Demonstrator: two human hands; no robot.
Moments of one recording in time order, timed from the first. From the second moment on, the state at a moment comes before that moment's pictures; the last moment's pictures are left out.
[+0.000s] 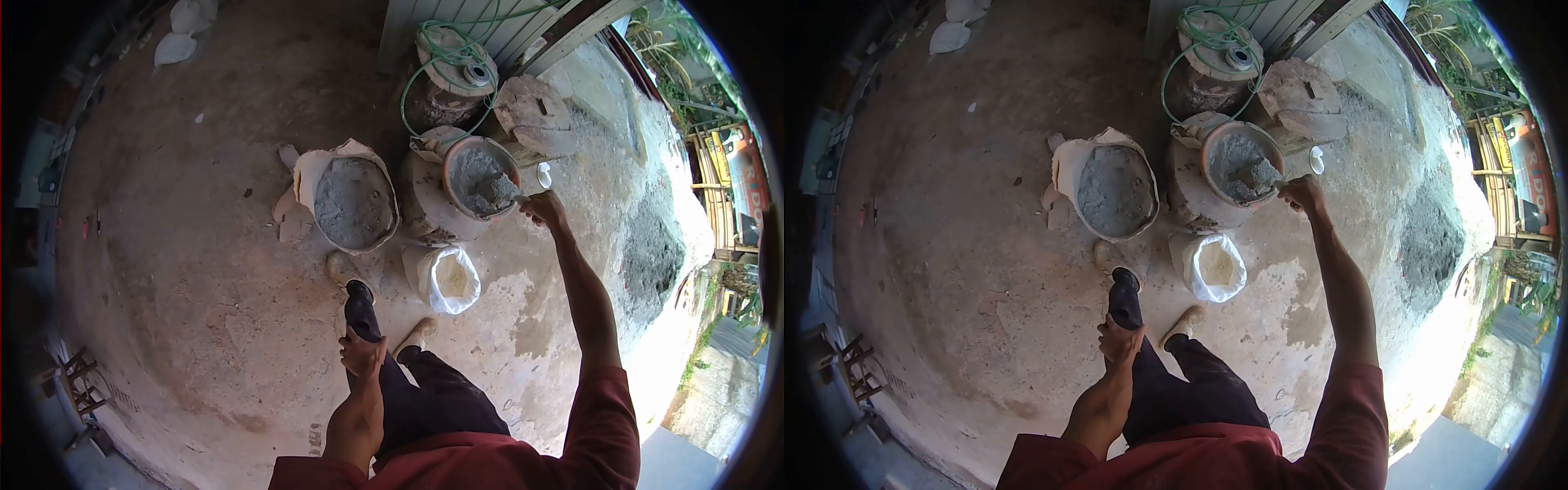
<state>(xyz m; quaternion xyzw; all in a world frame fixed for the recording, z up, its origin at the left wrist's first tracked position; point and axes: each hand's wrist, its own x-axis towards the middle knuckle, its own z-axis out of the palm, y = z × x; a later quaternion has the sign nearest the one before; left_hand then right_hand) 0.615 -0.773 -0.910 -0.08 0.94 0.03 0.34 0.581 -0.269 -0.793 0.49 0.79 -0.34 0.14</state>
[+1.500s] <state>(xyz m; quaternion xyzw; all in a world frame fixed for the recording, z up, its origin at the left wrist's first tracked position) 0.634 -0.762 -0.917 -0.21 0.91 0.12 0.35 0.511 -0.304 -0.755 0.20 0.95 0.17 0.16</state>
